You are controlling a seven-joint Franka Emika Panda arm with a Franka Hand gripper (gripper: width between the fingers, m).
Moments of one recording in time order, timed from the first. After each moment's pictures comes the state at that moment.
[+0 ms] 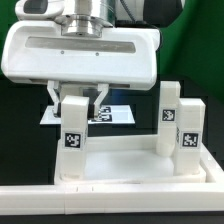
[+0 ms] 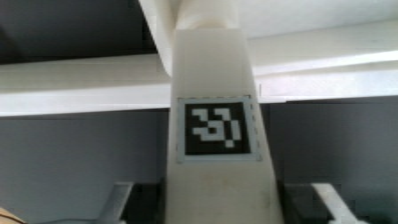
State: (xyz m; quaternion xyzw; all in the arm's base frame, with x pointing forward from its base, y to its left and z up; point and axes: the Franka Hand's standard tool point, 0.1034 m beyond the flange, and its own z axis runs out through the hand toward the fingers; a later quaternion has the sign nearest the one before) arm 0.629 -0.053 0.110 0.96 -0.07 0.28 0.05
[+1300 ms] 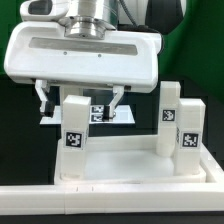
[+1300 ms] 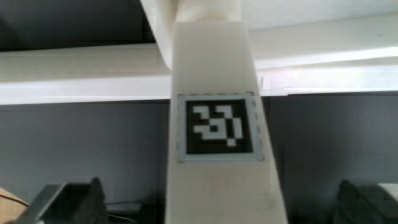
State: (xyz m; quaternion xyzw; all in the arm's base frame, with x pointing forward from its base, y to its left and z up) arm 0.629 -0.051 0.111 0.95 -0.07 0.29 0.05
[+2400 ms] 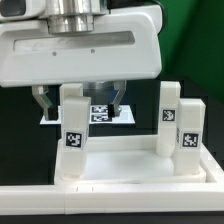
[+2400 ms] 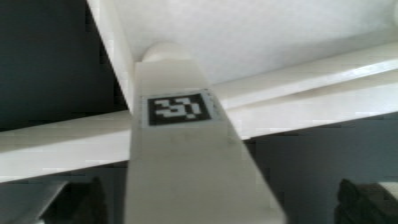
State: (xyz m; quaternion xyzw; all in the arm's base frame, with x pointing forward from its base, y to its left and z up) arm 0.643 -0.051 0.109 0.99 -0.10 0.08 -0.03
